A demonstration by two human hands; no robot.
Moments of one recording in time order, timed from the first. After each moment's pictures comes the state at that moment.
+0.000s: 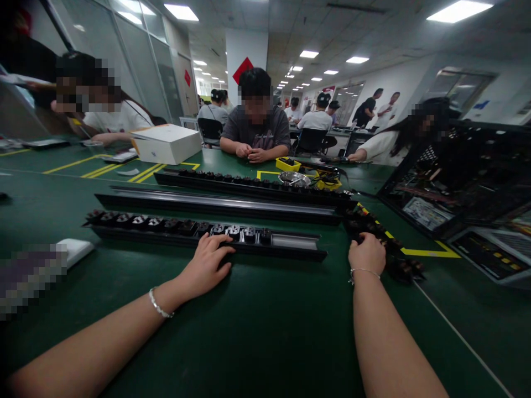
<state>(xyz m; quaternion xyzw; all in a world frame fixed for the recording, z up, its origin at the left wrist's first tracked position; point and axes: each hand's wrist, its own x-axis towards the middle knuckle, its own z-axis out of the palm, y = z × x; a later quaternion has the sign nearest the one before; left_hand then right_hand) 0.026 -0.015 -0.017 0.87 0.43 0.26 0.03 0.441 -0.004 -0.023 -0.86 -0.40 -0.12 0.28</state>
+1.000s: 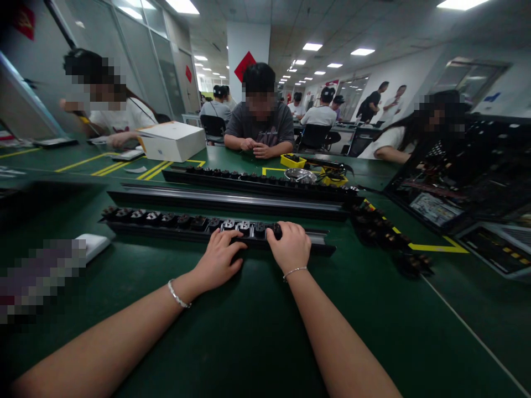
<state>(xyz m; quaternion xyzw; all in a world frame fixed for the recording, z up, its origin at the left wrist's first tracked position) 0.027 -0.018 -0.014 0.87 0.42 0.26 0.02 0.226 -0.010 0.005 -0.73 -0.63 -0.05 0.27</state>
